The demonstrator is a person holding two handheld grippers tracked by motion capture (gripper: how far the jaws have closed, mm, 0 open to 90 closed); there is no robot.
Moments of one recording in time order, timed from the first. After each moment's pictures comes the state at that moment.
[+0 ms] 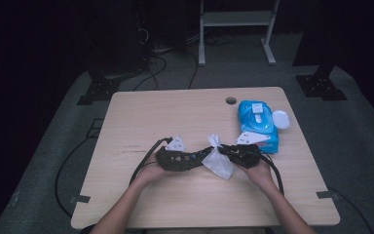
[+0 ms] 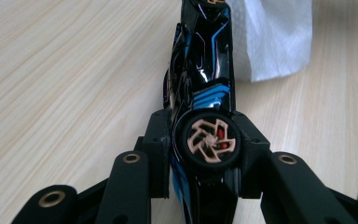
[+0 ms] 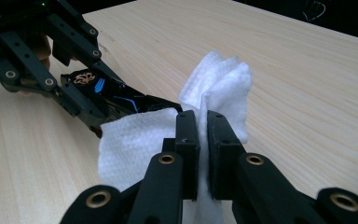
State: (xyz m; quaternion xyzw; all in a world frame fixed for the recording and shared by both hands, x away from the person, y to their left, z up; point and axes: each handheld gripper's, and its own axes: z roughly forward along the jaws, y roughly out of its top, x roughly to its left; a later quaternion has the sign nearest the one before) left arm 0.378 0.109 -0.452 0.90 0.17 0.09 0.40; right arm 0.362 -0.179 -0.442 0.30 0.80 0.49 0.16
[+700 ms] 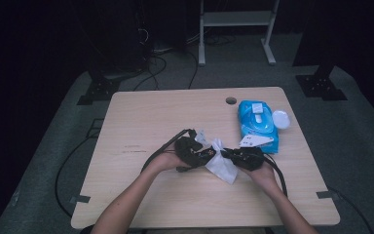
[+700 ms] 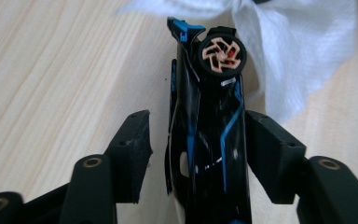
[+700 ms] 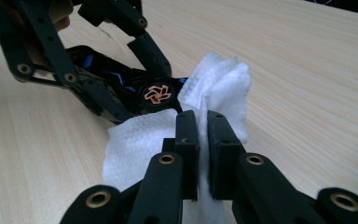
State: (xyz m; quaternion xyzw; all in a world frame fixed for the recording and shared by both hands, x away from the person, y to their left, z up) left arm 0.397 0.037 -0.425 0.95 0.13 0.10 0.25; right arm 0.360 -0.188 -0.452 0.31 0.81 0.49 0.13
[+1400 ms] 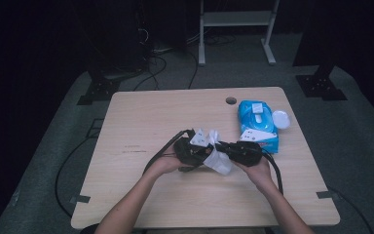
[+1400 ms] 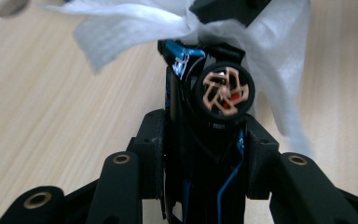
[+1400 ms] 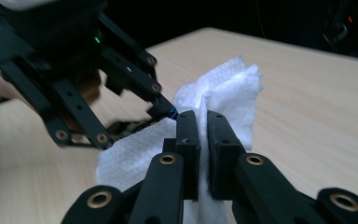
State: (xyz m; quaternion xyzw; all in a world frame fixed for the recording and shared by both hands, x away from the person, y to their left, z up) left arm 0.376 0.051 -0.407 0.92 0.11 0.13 0.36; right arm 0.355 -0.177 -0.422 0.30 0.76 0.57 0.12
